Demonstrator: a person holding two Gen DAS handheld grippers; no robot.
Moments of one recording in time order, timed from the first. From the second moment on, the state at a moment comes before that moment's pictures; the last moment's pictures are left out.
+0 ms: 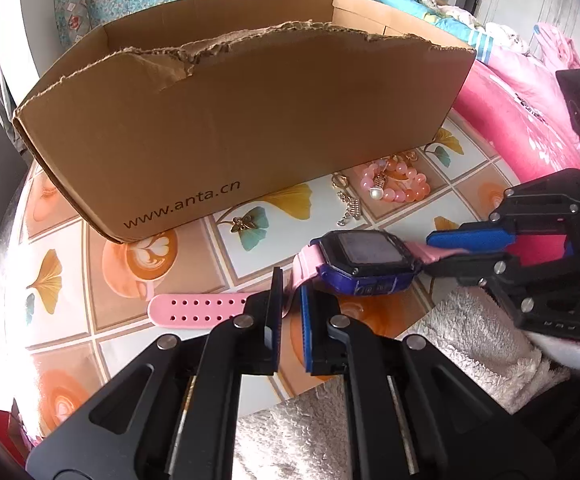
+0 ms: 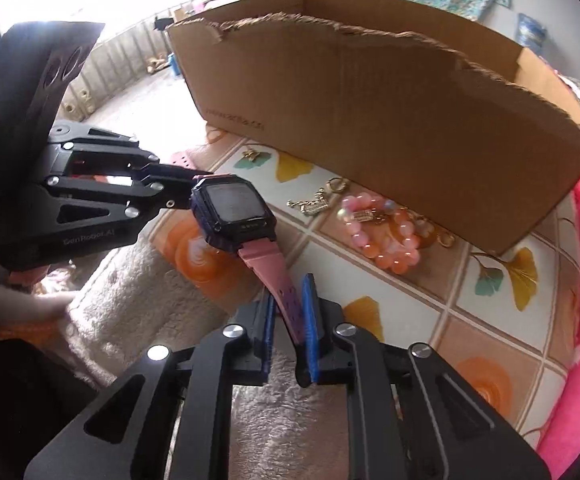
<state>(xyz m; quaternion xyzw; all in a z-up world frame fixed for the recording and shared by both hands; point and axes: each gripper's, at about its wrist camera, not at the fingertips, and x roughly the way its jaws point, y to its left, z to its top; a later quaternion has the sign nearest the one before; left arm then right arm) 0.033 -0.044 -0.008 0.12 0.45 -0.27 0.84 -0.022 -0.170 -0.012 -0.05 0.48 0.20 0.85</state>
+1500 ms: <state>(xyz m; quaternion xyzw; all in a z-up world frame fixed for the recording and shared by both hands) 0.312 -0.102 -0.020 0.04 0.67 -0.25 0.70 0.284 -0.241 0.041 -0.06 0.60 0.16 0.78</state>
